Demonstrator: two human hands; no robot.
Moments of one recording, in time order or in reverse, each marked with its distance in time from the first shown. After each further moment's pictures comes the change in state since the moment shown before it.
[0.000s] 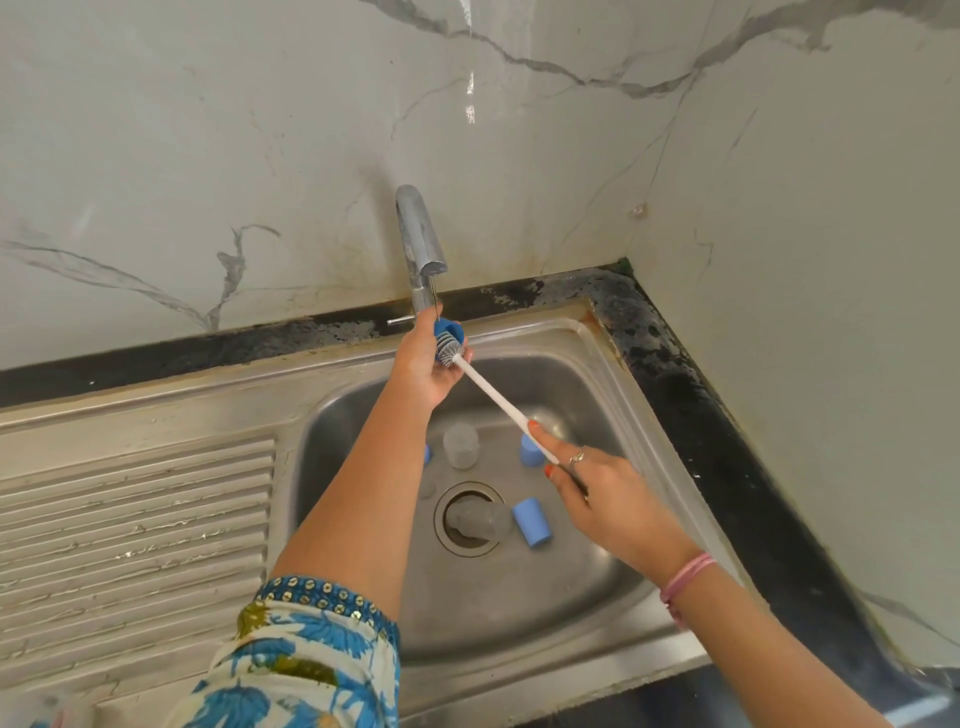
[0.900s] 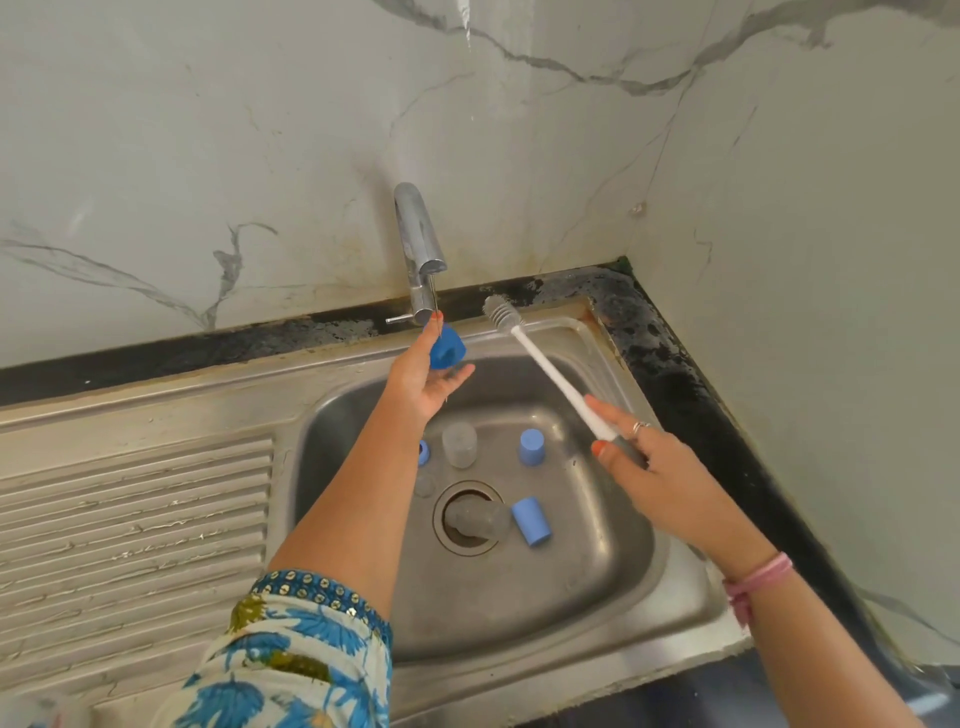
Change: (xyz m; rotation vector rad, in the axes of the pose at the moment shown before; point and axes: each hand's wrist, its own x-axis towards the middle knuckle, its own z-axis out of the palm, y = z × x) left_hand 0.006 -0.012 -0.019 -0.139 -0.053 0.005; right_hand -0.006 0.004 -0.050 0.258 0.014 0.220
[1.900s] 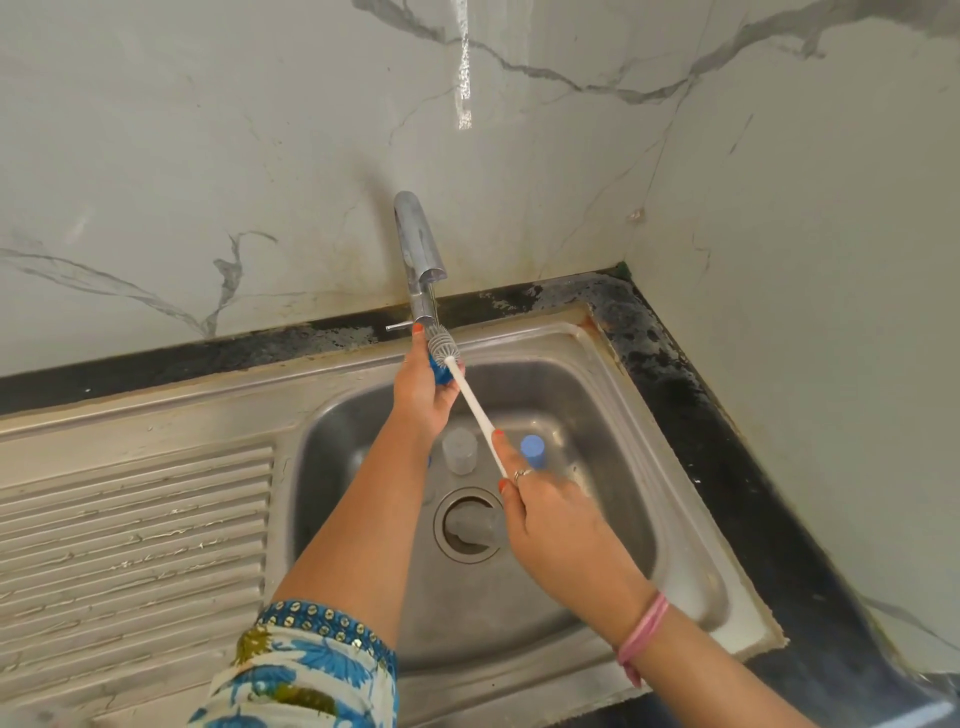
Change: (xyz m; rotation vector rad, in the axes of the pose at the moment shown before) left_hand -0.004 -0.010 0.006 -0.171 0.094 0.031; right_hand -0.019 -0.069 0.073 -0.322 -0.093 -0.089
